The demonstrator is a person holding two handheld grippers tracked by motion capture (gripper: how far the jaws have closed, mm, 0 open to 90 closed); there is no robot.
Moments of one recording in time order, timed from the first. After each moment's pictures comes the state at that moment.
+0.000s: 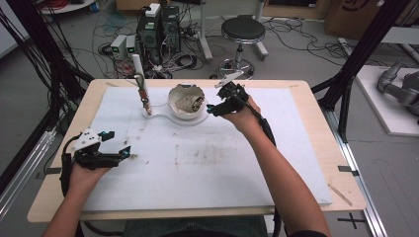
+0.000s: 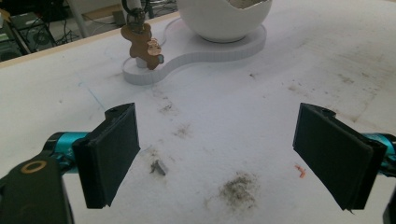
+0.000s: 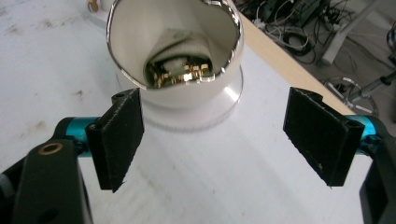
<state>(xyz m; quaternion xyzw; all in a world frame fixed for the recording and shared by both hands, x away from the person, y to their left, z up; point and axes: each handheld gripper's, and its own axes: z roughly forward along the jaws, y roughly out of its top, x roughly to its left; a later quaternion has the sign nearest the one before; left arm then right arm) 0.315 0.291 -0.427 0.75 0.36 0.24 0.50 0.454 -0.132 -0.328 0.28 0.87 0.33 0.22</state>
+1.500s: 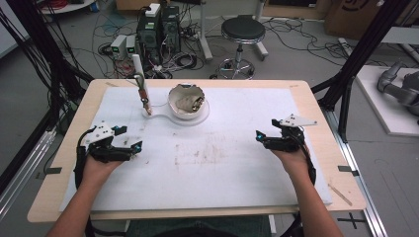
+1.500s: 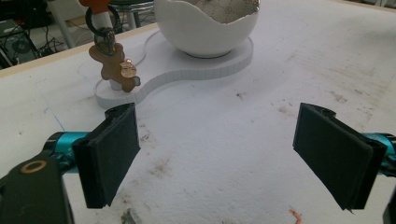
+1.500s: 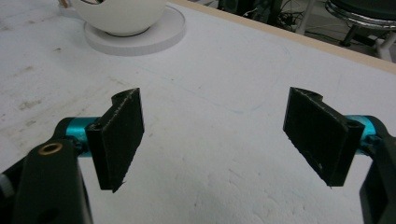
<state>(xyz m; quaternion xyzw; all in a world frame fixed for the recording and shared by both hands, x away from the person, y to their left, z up) 0.334 0.266 -0.426 0.75 0.34 0.23 0.51 0.364 -0.292 -0.400 0.39 0.77 0.45 0.24</state>
